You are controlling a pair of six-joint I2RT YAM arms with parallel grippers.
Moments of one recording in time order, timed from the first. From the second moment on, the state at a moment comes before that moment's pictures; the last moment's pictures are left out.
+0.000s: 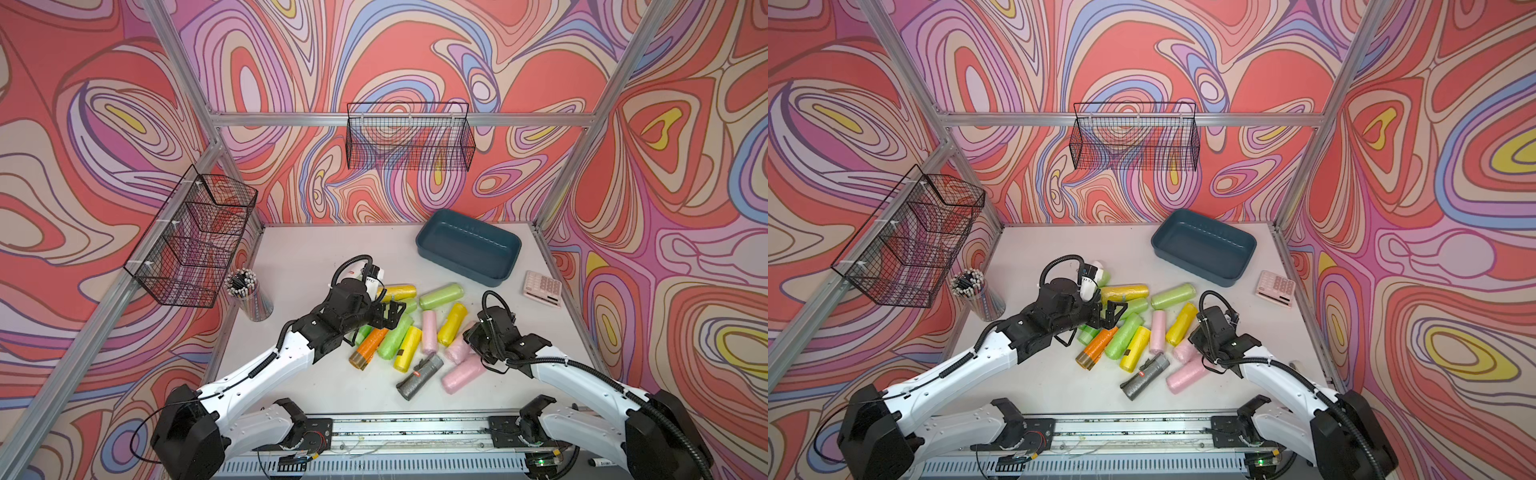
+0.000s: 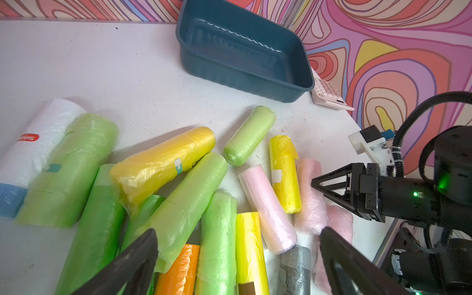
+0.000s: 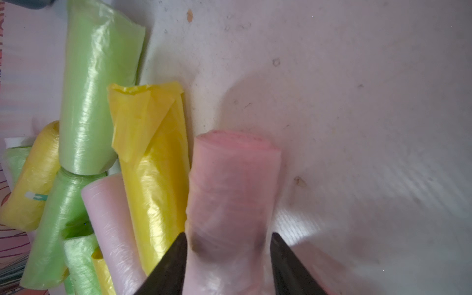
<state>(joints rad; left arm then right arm) -0.69 1.14 0.80 -0.19 0.09 -0.39 0.48 1.08 0.46 -0.37 0.06 1.18</state>
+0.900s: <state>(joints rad) -0.69 1.14 0.79 -0.19 0.05 -0.39 0.49 1.29 0.53 -0.22 0.12 1.20</state>
